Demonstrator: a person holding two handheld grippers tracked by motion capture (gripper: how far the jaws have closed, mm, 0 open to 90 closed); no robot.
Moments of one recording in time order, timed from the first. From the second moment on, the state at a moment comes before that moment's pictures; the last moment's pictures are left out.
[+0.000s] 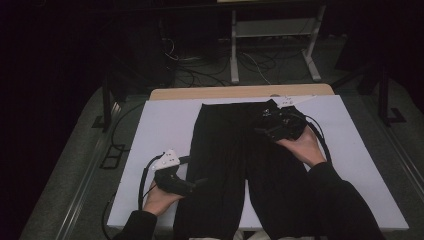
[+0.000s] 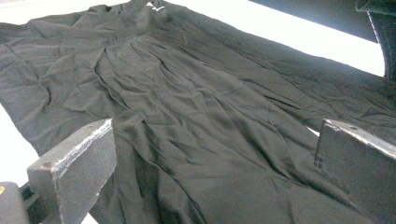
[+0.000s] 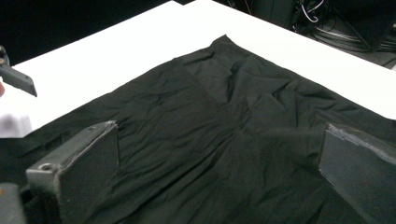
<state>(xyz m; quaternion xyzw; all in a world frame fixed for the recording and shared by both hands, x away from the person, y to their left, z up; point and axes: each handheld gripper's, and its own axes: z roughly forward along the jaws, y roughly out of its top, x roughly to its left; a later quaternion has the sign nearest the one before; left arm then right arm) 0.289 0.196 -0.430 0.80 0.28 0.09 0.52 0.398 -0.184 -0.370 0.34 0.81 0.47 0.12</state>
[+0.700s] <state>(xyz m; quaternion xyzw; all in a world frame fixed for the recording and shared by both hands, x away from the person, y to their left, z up) 0.289 0.196 -0.430 0.80 0.27 0.09 0.52 0.426 -0.157 -0.360 0.33 0.82 0.46 0.12</state>
